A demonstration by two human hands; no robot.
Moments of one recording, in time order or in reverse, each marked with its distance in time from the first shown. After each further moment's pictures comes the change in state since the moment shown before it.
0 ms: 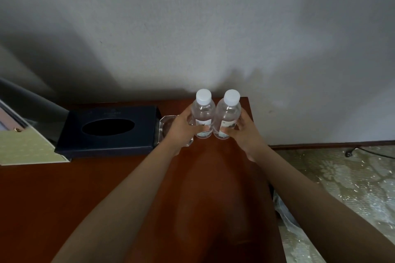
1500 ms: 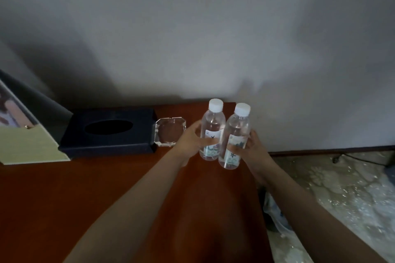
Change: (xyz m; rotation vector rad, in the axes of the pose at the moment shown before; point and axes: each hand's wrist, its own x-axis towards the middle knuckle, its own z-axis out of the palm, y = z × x) left_hand -0.050 0.020 0.037 -0.144 -0.142 -0.043; right_hand -0.086 -0.018 -0.020 0.147 0.104 0.115
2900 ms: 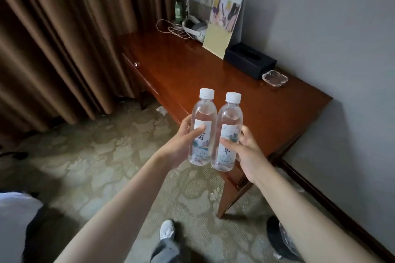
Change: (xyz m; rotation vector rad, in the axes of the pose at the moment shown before) left_hand -0.454 -0.138 0.257 -0.499 0.804 0.183; right_hand -0.353 0.079 -0.083 -0.197 -0.967 0.043
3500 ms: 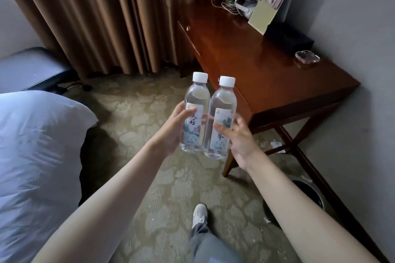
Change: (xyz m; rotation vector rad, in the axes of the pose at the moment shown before) left_hand -0.259 -0.093 0.090 -0.157 0.335 0.156; right_hand -0.225 0.067 -0.002 -0.043 -0.307 0.069
